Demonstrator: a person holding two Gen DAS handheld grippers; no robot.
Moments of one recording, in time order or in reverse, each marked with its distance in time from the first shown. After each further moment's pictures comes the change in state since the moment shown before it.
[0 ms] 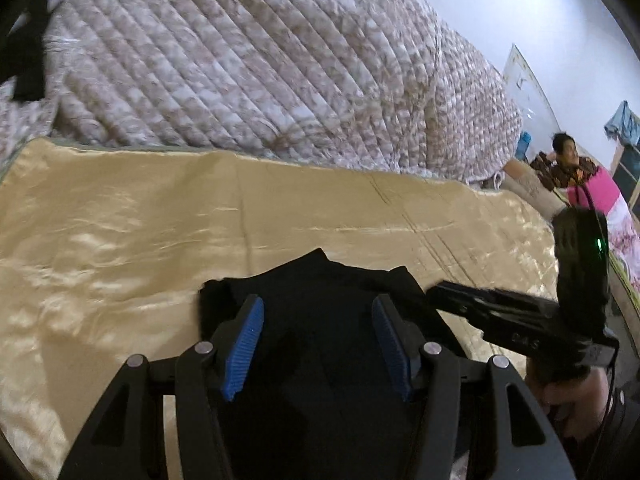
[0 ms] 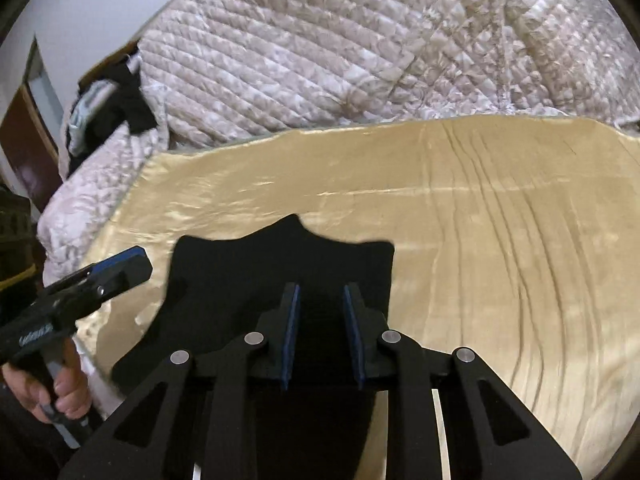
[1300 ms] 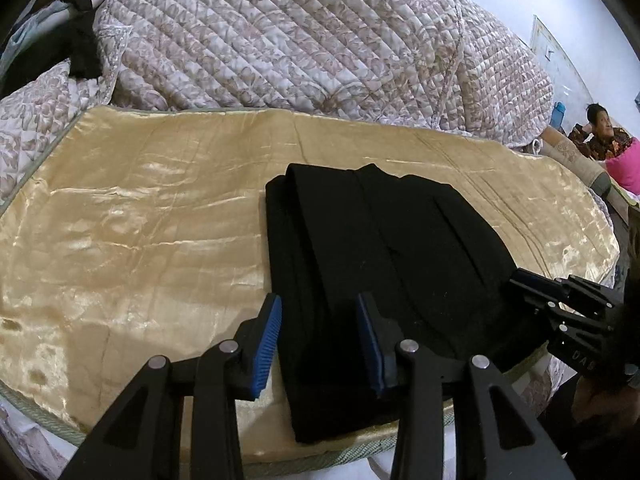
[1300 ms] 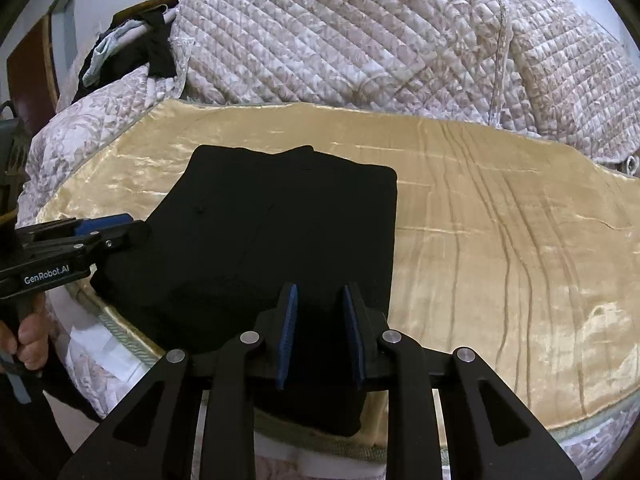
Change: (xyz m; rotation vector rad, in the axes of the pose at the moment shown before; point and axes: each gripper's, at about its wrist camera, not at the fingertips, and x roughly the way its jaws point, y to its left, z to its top) left arm -0.035 0.005 -0.086 0.019 0.017 0.199; right arm -0.030 0.024 -0.097 -0.183 -0.066 -0.136
